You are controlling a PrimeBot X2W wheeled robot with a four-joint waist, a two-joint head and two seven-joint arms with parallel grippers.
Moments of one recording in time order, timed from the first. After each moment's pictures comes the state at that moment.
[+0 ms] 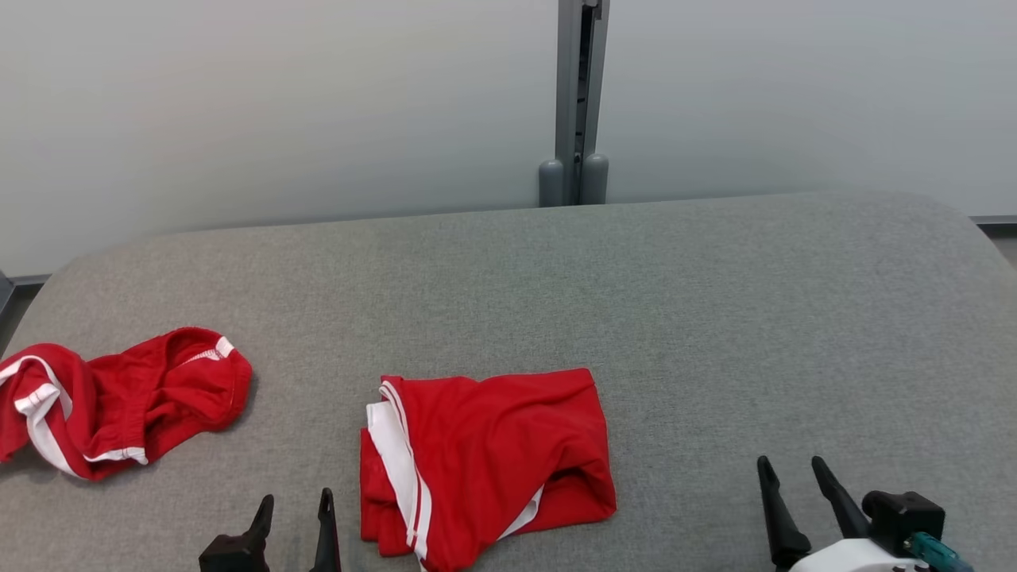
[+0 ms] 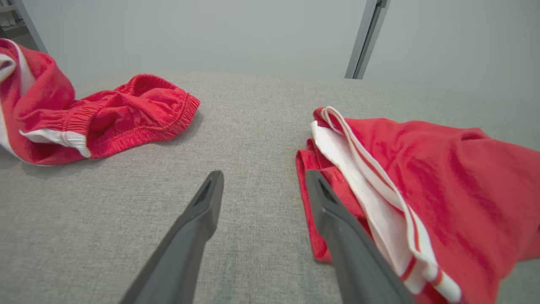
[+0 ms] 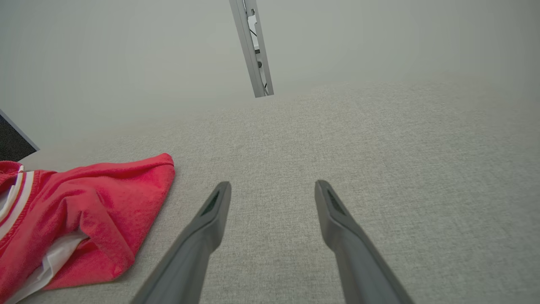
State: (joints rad) left arm 0.01 0.05 -0.13 0.49 -0.26 0.11 -0.26; right arm -0.05 -0.05 0.10 0.50 0.29 0.13 -0.26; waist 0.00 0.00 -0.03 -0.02
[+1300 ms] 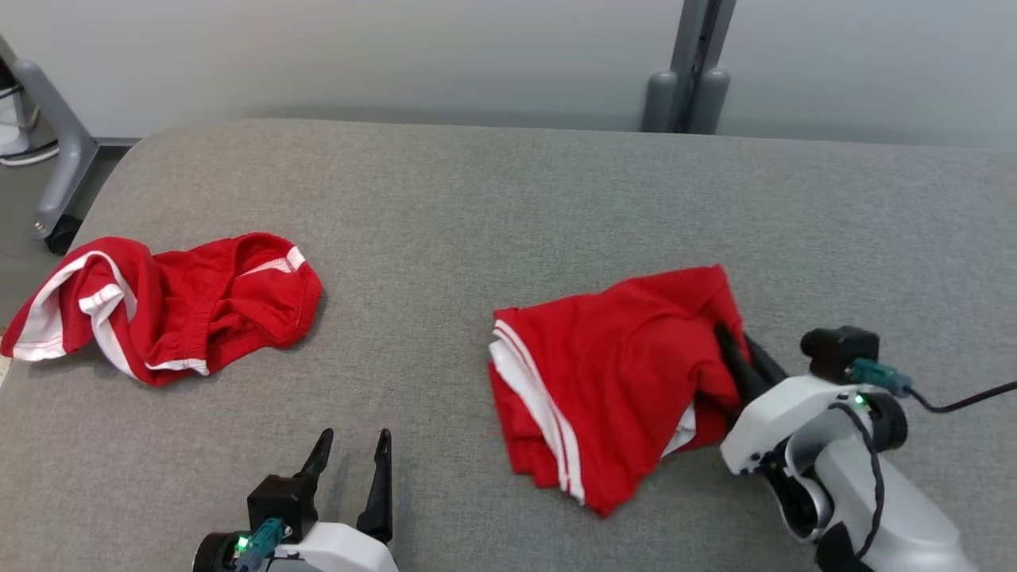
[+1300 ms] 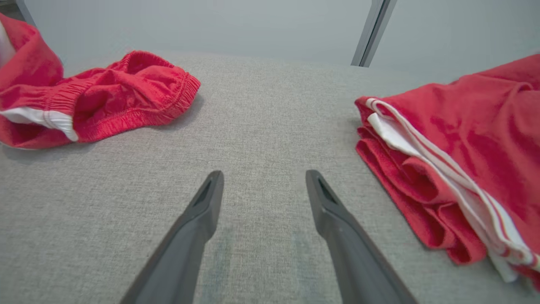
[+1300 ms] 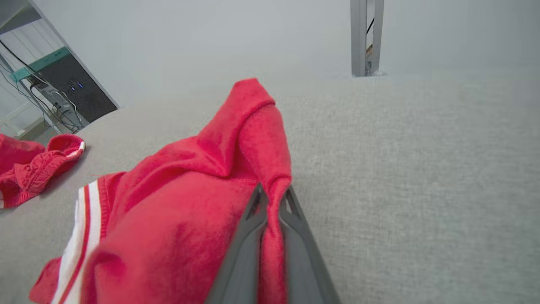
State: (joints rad) left arm -0.10 0.05 -0.27 0.47 -0.30 0.09 -0.26; right arm -0.53 -0.12 0.49 0.86 0.61 0.13 -0.26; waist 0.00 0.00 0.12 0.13
